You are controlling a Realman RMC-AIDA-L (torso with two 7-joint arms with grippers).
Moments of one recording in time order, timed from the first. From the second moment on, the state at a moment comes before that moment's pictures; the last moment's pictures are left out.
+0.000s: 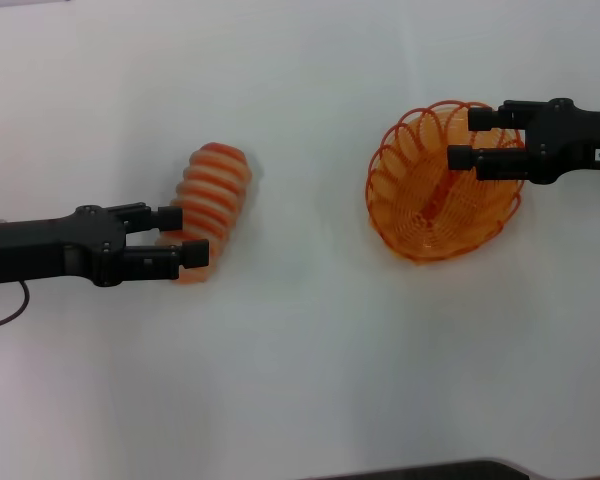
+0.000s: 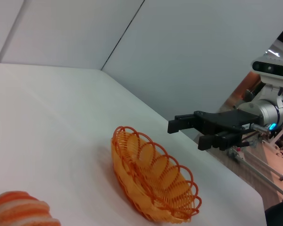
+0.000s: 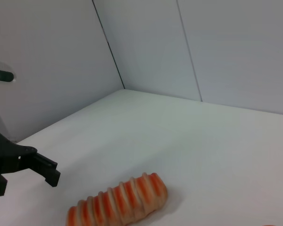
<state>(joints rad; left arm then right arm) -0.53 -2.07 0.56 0.60 2.19 1.75 -1.60 0.49 2.01 -0.54 -0.67 -2.11 -1.61 1.47</state>
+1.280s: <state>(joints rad) -0.52 -2.07 0.56 0.60 2.19 1.73 -1.59 0.80 1.95 -0.59 -0.82 -2.70 -1.47 2.04</state>
